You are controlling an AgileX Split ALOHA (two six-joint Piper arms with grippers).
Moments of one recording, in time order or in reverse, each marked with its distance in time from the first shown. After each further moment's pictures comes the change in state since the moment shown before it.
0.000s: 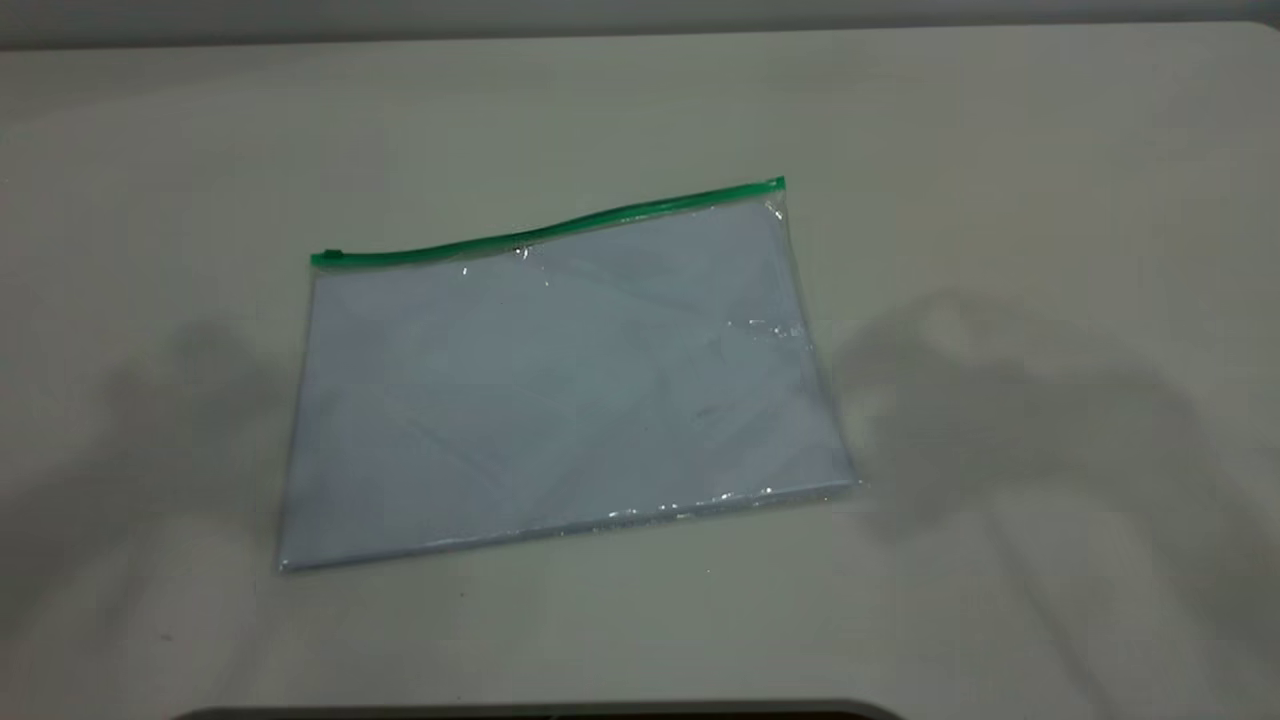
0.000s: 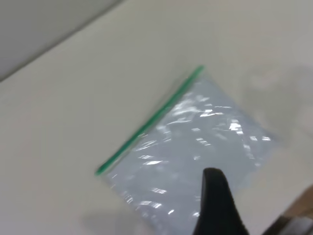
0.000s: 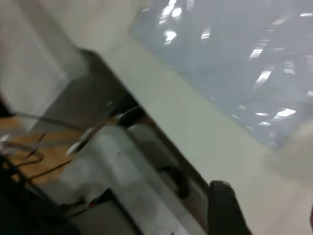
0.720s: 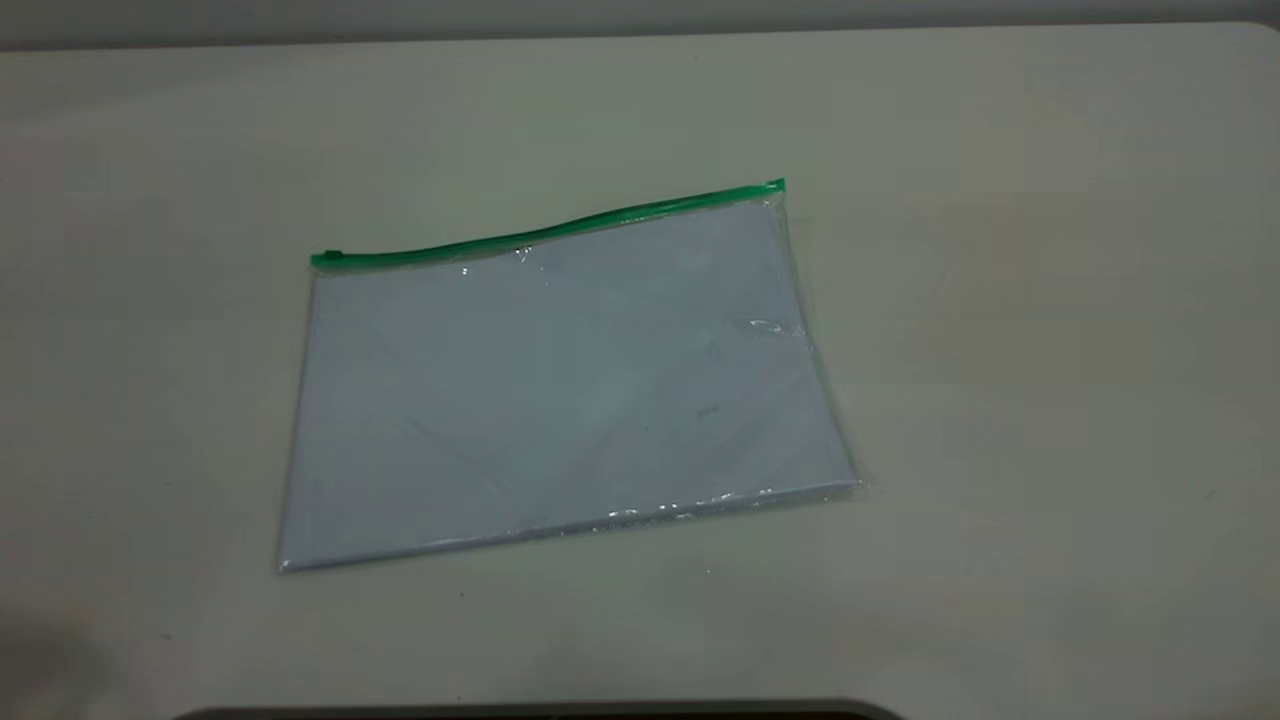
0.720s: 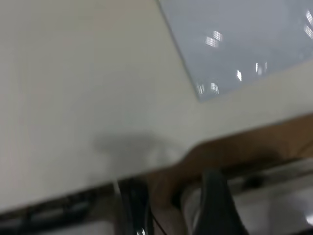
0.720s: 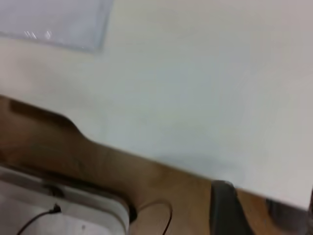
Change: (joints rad) left arm 0.000 -0.570 0.750 0.288 0.000 -0.367; right arm 0.000 -0.936 0.658 -0.562 -0.051 0.529
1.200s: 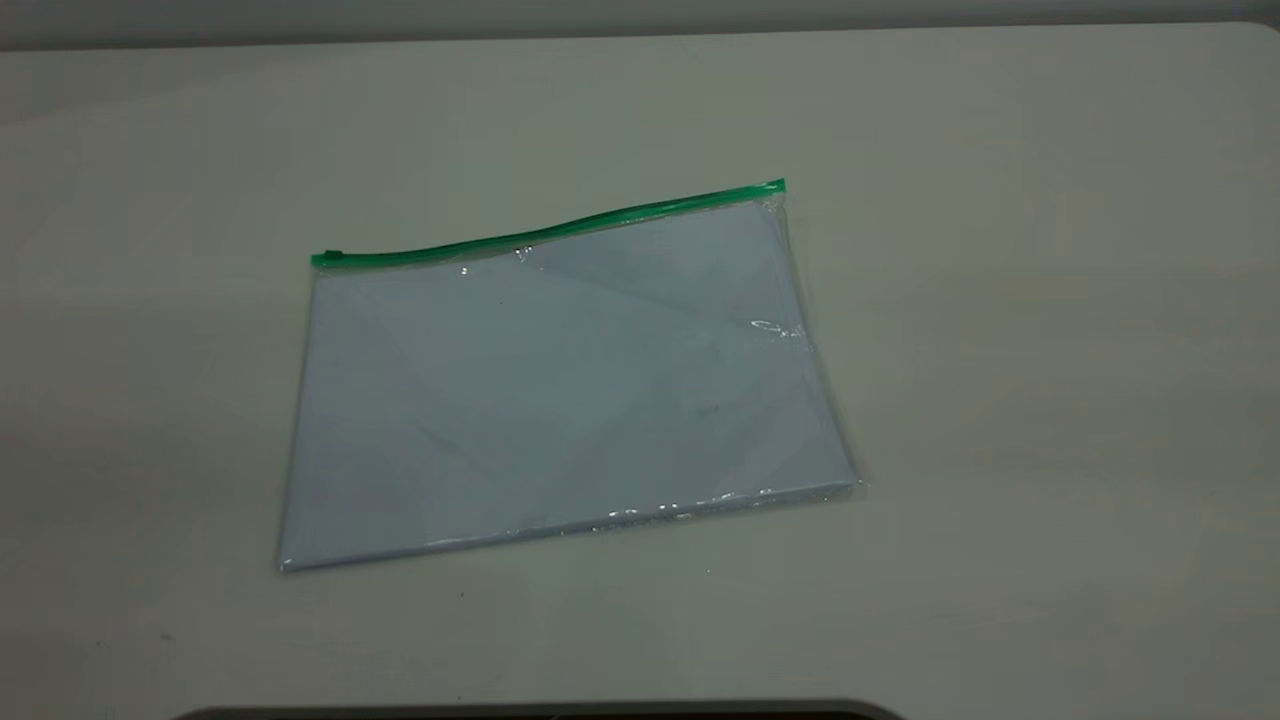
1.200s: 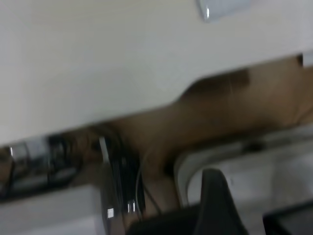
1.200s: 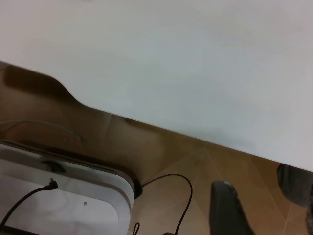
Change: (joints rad) left arm 0.000 -0.304 0.380 -0.001 -0.045 -0.025; right arm 0.000 -0.065 0.187 -0.004 -0.050 0.032
